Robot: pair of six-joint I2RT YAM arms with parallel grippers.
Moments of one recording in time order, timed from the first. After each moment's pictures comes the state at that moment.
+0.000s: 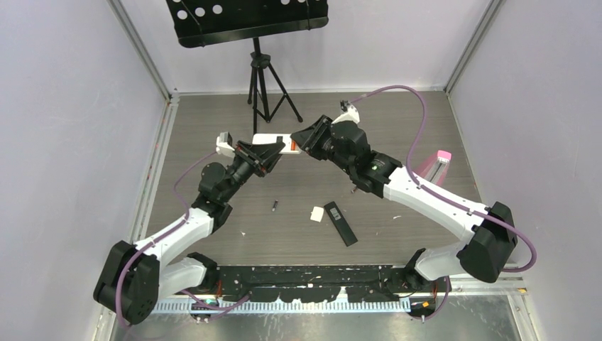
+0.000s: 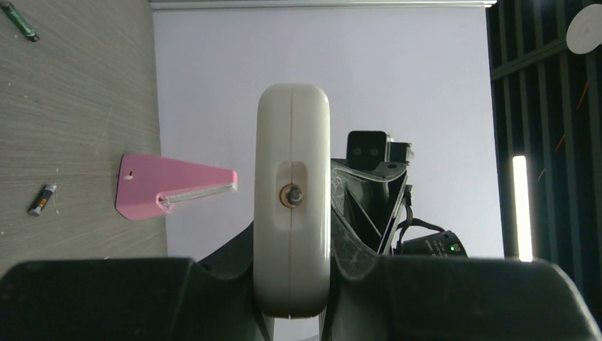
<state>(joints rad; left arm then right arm) -0.45 1.09 0.47 0.80 0.23 -1.61 0.82 1.37 1.17 -0.05 0.20 1.04</state>
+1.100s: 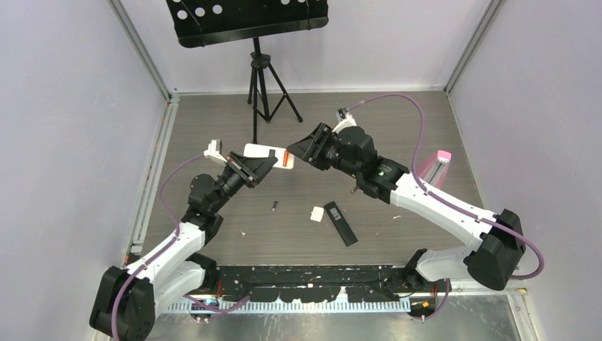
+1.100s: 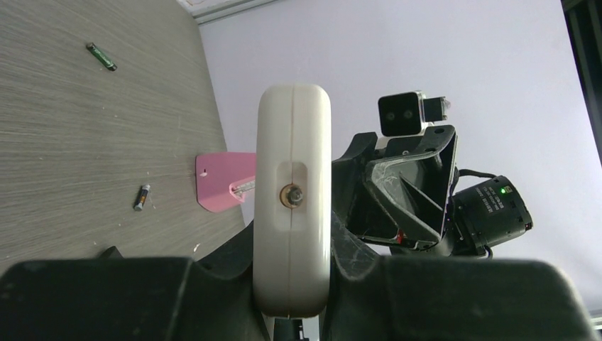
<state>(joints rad) -0.37 0.92 0.35 0.72 0.34 -1.36 0.82 1.30 1.09 -0.05 0.04 1.05</state>
